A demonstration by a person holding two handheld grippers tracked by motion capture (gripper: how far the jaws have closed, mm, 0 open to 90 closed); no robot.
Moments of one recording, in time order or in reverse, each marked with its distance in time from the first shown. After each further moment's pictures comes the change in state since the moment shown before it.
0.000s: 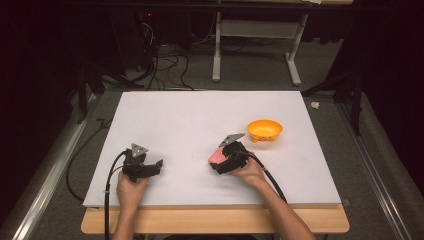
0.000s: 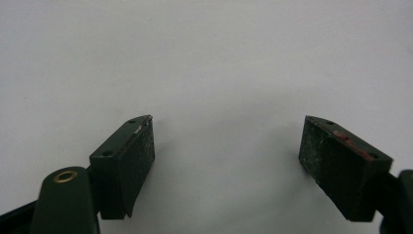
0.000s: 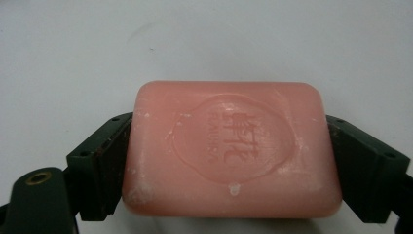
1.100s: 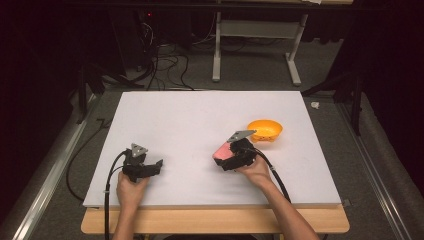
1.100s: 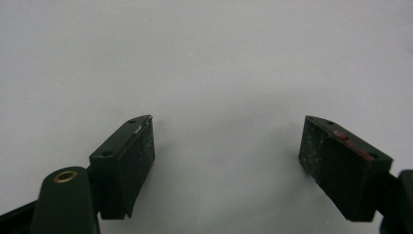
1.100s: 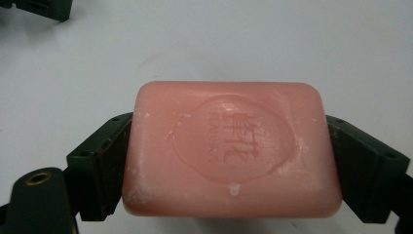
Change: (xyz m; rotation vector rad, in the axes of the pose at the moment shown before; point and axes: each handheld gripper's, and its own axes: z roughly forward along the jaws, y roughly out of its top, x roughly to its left) left arm 0.000 0.000 0.000 0.000 0.000 0.000; right arm -0.005 0.002 -0.032 -0.074 -0.001 0.070
